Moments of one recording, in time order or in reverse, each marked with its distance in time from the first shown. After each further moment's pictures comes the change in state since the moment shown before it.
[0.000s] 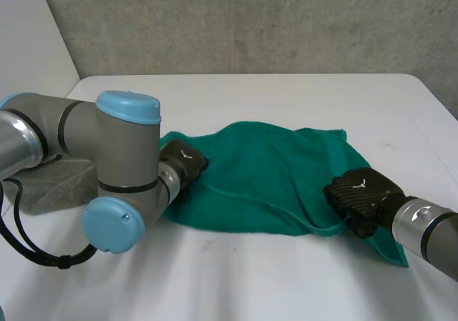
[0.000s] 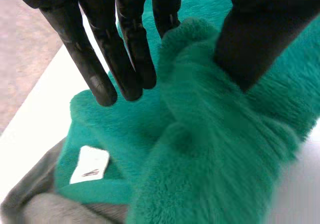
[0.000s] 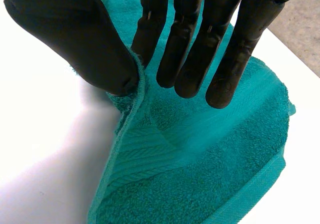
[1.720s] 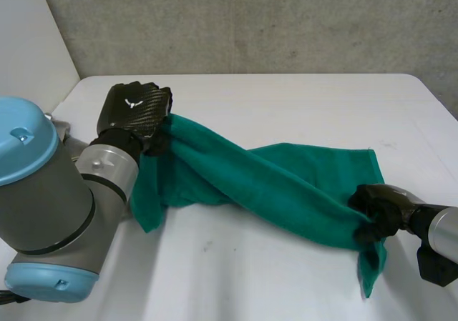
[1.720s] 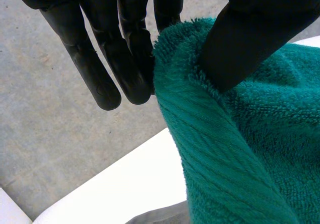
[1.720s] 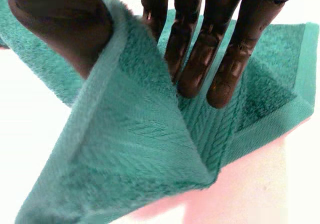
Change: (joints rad) left arm 0.016 0.502 -0.488 0.480 -0.074 -0.360; right arm -0.222 0.004 0.069 0.077 -0.111 0.553; left_hand 0.171 0.233 0.236 0.246 0.210; right_hand -0.189 -0.307 -0.319 -0.326 -0.326
